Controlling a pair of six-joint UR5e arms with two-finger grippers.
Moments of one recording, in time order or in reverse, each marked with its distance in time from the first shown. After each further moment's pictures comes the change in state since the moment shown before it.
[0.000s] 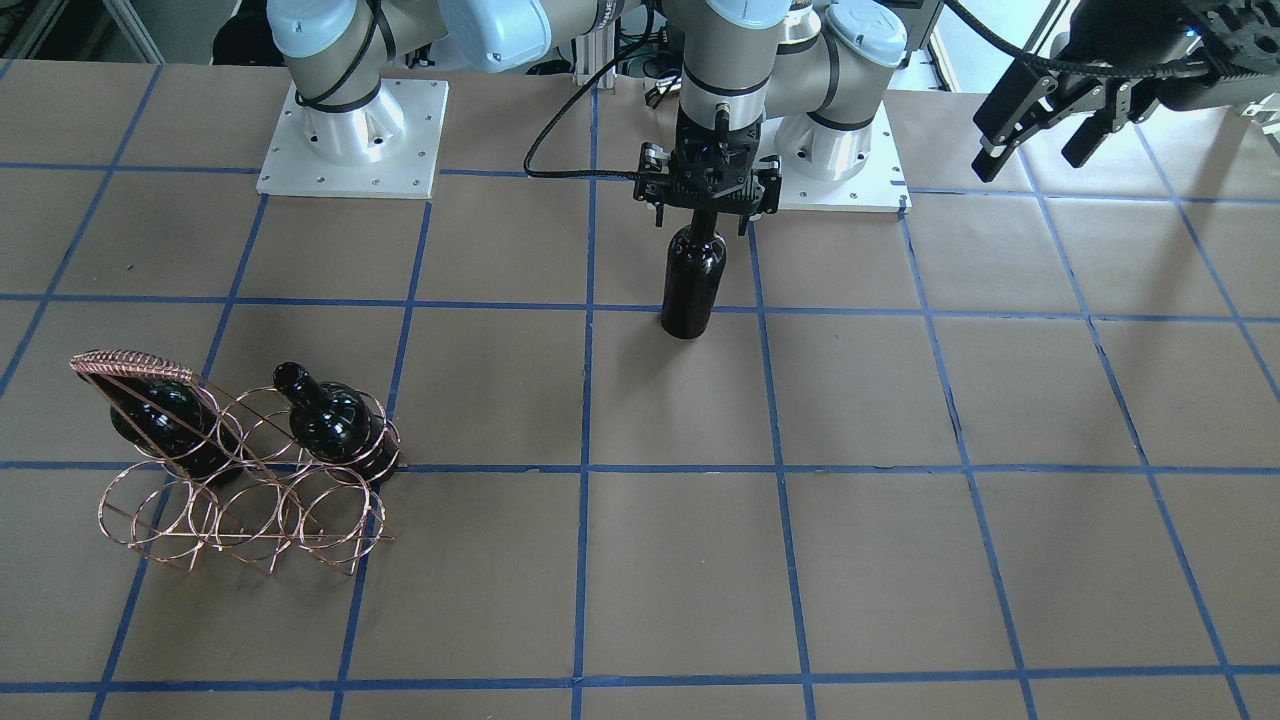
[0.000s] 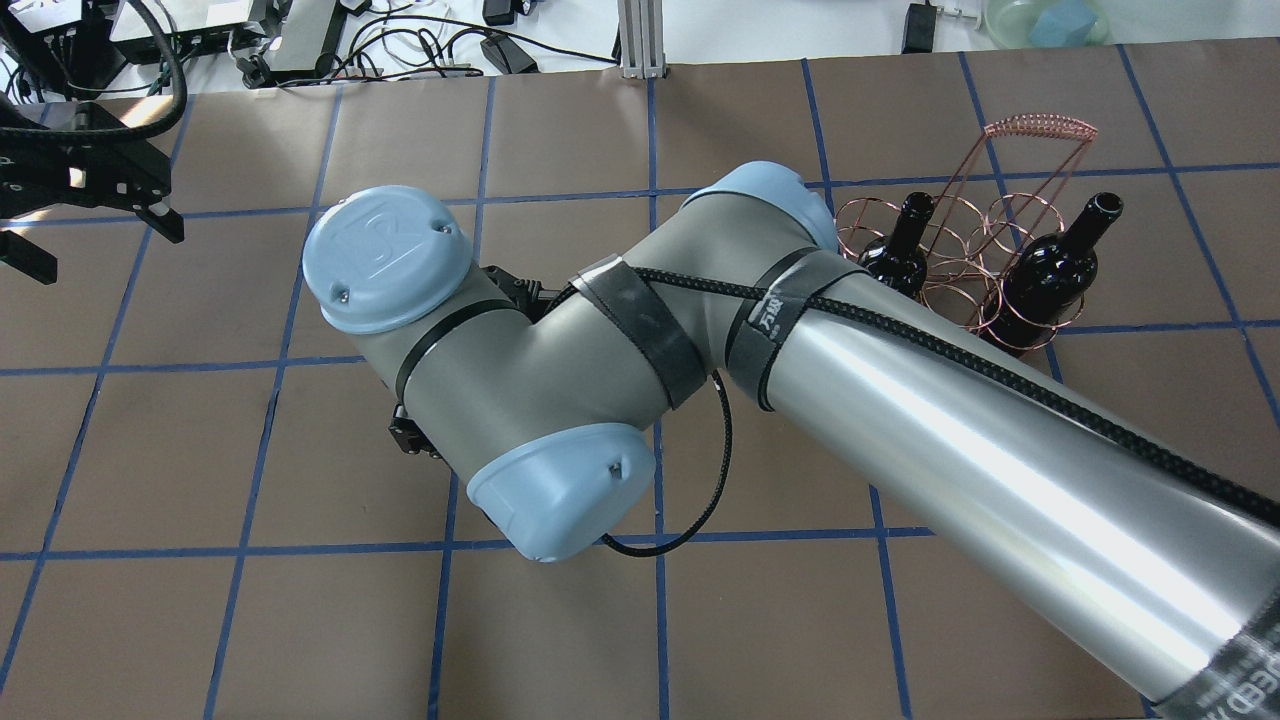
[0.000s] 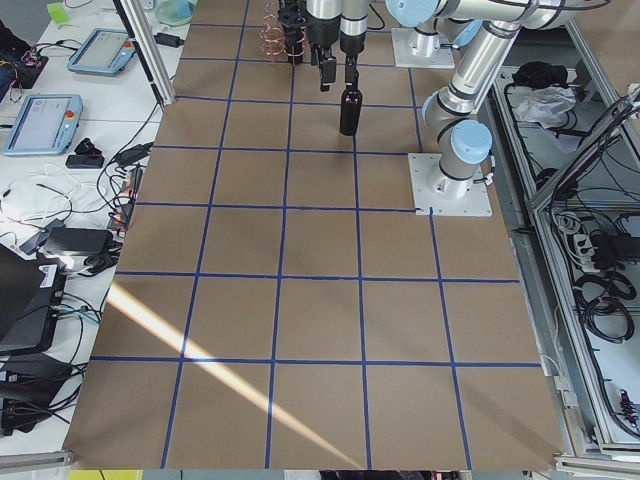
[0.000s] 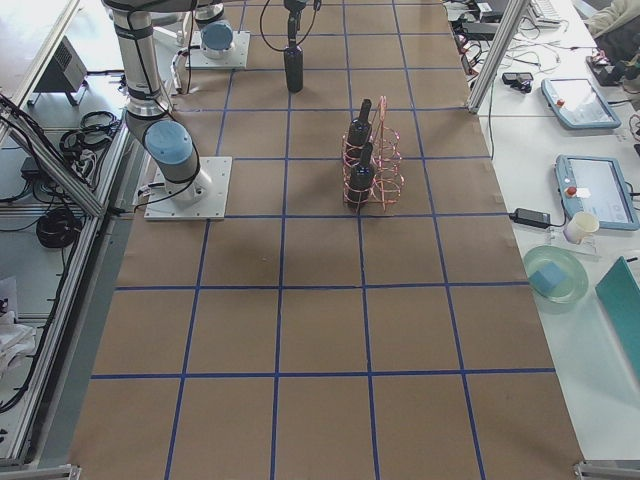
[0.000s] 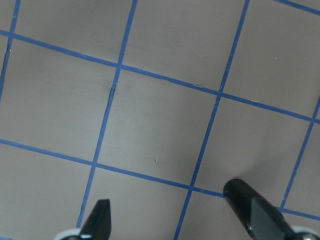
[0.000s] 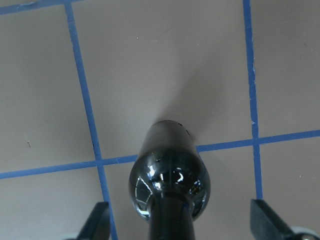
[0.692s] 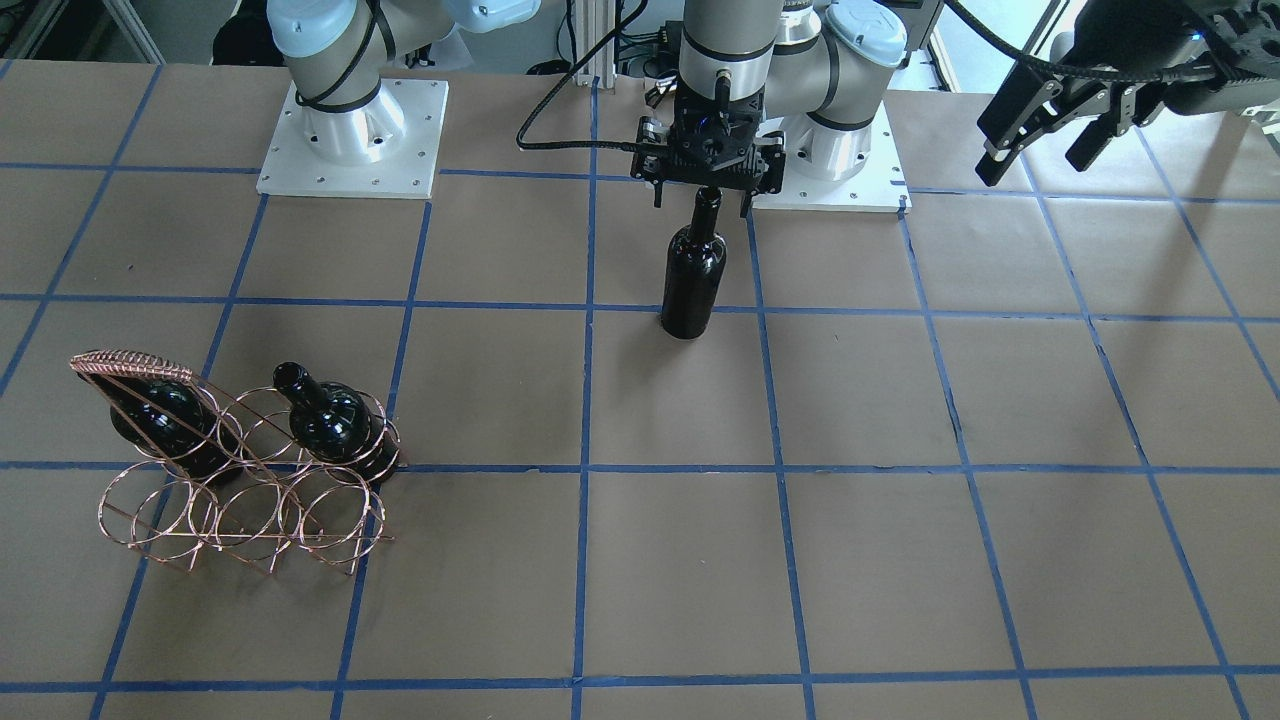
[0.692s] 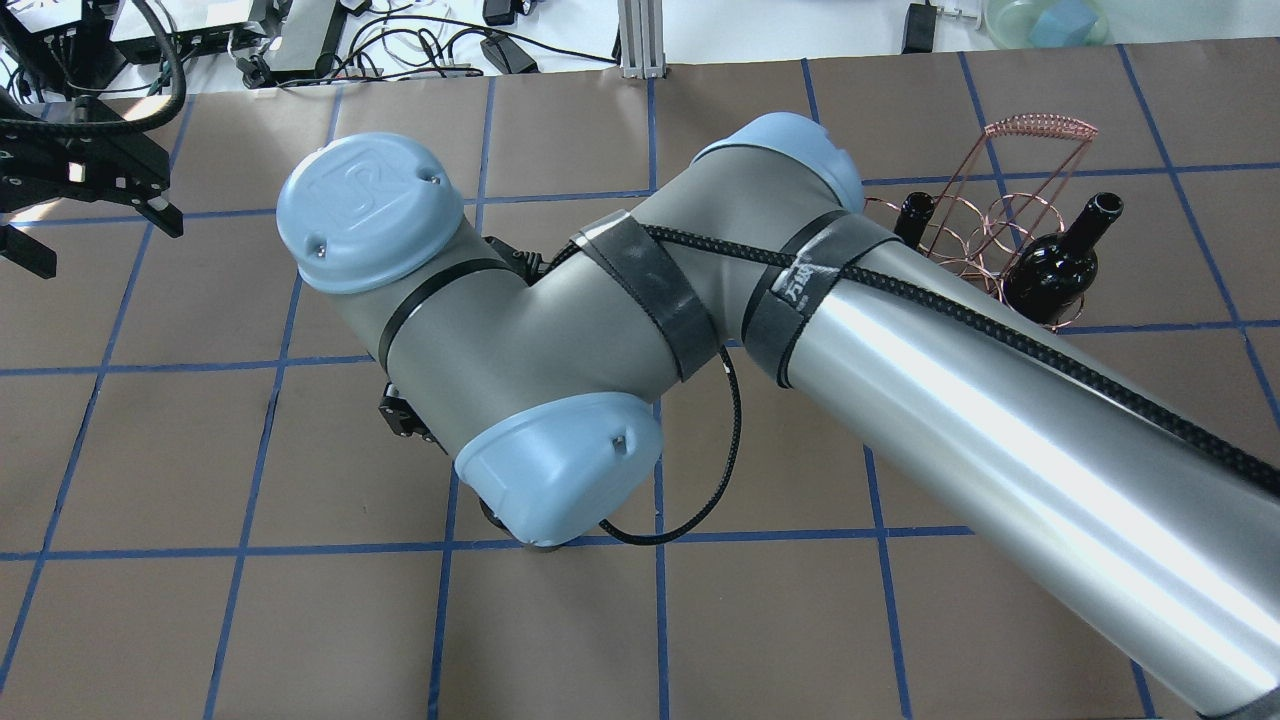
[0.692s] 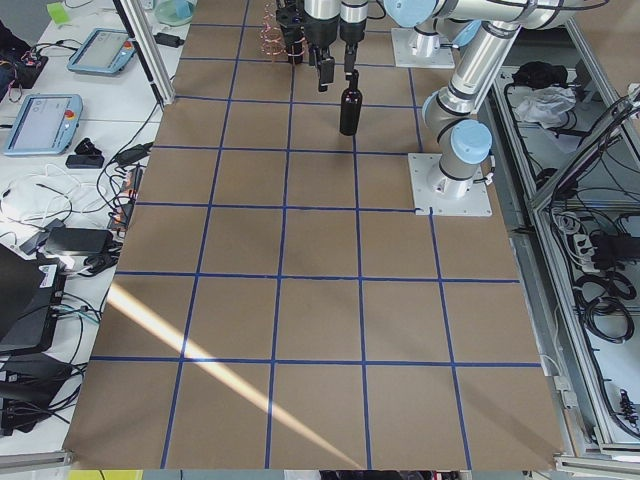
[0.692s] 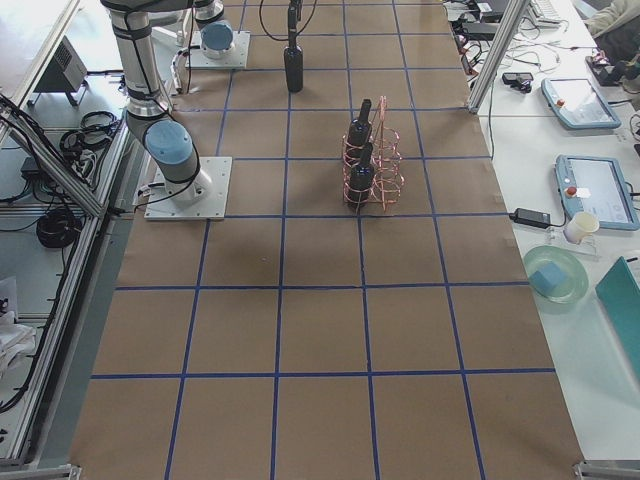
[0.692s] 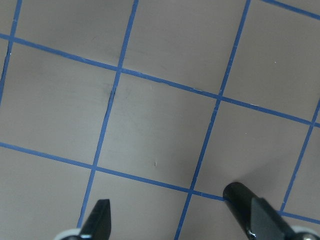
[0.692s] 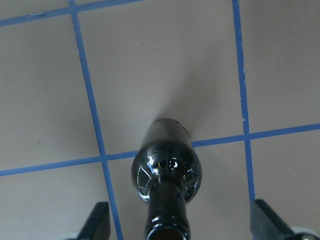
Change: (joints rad) left arm 0.001 -0.007 0.007 0.004 0.000 0.000; right arm -0.014 -0.026 -0.039 0.065 -0.001 0.005
